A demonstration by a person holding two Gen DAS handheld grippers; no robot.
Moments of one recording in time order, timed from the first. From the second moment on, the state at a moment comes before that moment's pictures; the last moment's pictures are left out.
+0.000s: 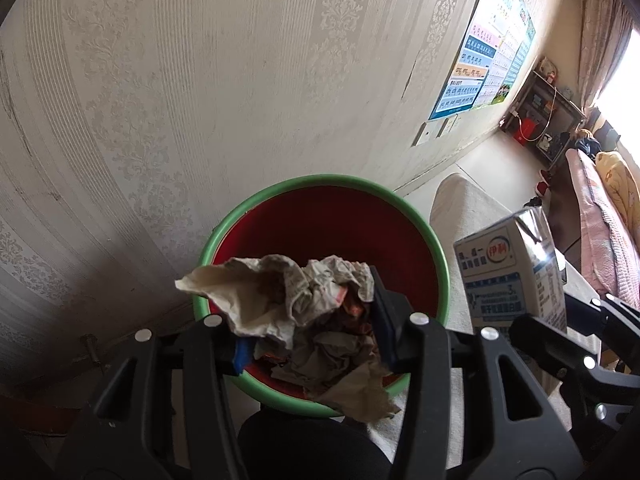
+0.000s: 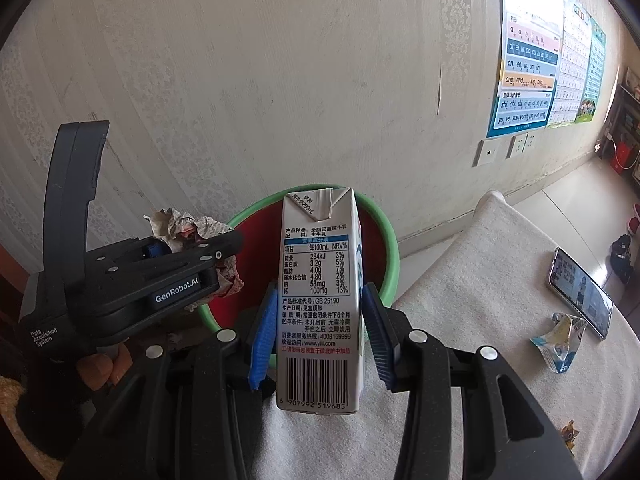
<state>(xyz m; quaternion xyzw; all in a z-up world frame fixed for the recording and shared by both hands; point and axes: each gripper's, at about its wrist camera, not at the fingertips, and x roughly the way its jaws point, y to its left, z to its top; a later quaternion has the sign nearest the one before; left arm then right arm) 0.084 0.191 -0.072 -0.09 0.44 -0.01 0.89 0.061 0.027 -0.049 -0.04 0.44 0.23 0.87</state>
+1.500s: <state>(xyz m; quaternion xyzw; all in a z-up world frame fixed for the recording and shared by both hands) 0.112 -0.115 -0.094 0.05 0.46 -0.24 0.85 -0.004 -0.288 -0.125 0.25 0.48 -0.06 0.84</state>
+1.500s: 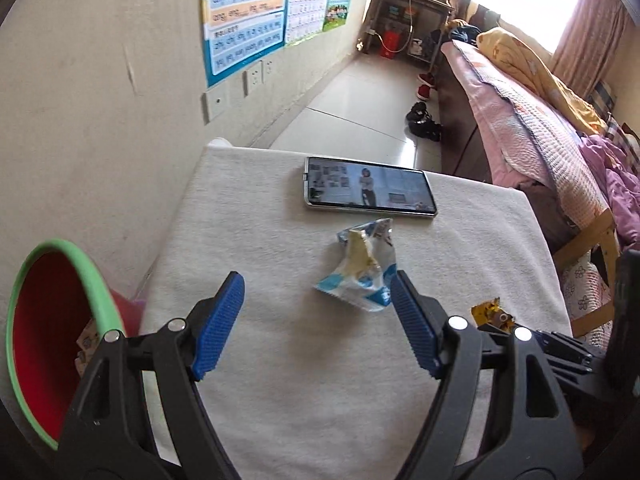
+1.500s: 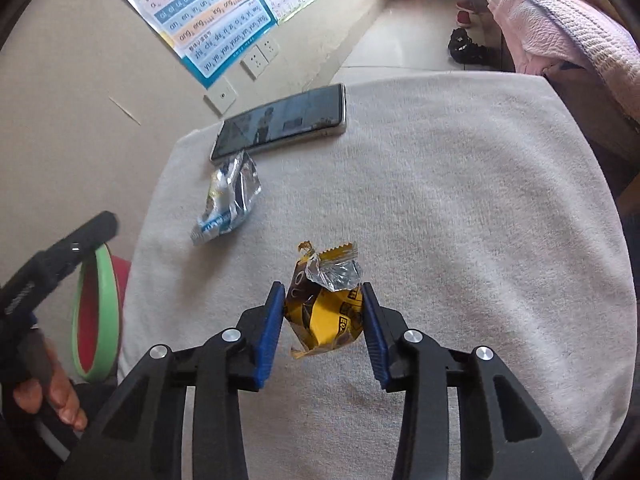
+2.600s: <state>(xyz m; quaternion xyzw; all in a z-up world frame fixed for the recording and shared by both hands) 0.079 -0.071 -0.109 0.03 0.50 -0.24 0.83 0.004 -0.245 -0.092 0.19 0.45 -0.02 0.87</state>
